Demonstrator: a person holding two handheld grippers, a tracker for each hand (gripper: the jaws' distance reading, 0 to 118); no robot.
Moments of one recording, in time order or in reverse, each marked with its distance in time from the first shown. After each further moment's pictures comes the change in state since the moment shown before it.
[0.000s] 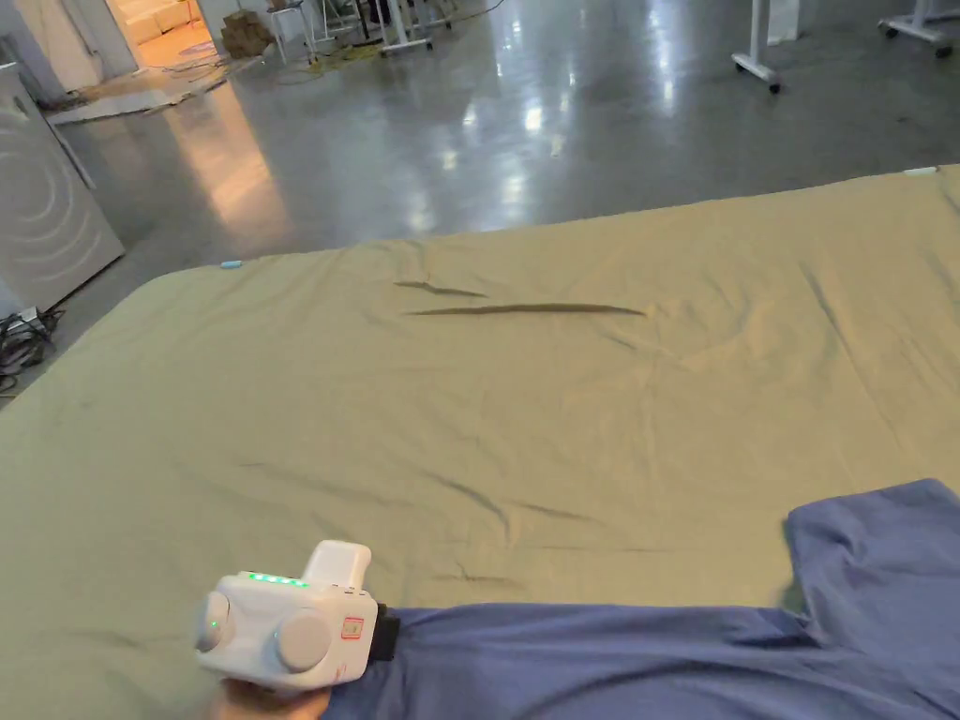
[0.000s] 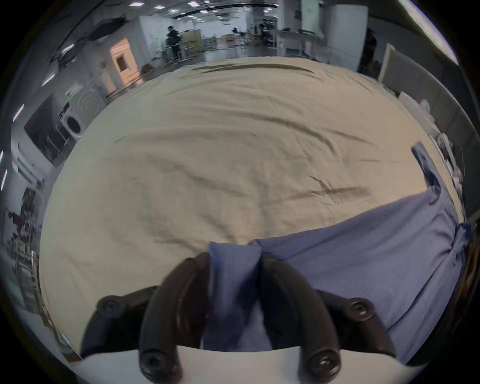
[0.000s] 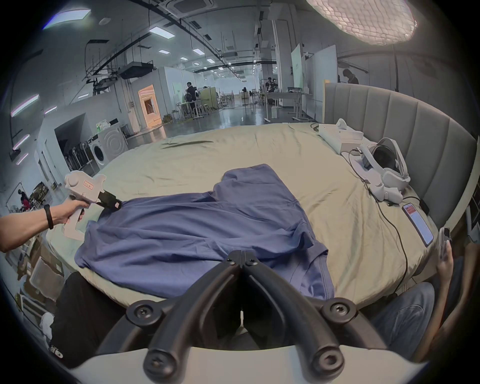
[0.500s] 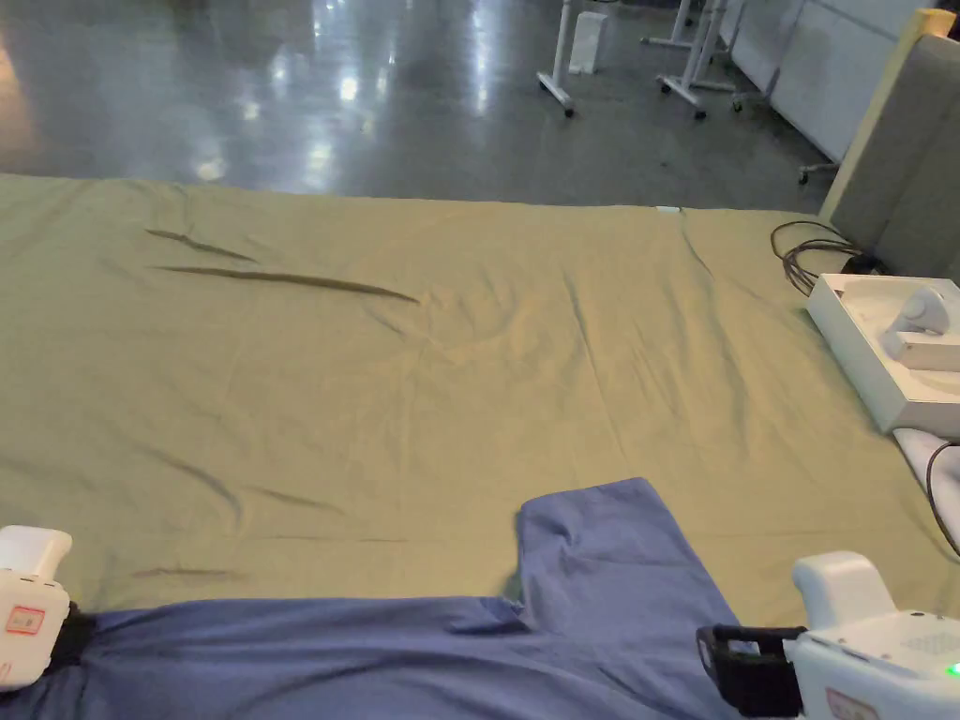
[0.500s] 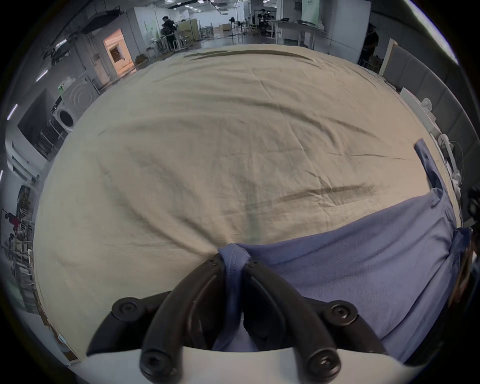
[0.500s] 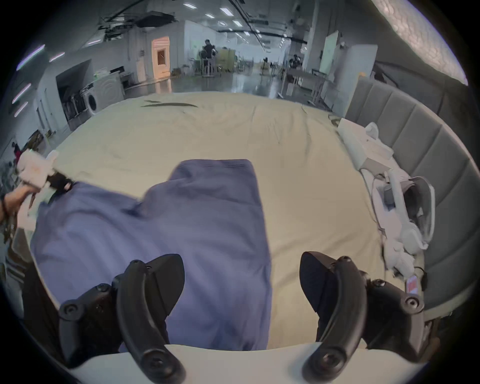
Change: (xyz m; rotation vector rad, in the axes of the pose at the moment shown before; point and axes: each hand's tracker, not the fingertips) left arm -0.010 0.012 -0.019 -0.060 -0.022 0.030; right arm 0.090 0.116 -0.207 -0.249 -0.034 0.187
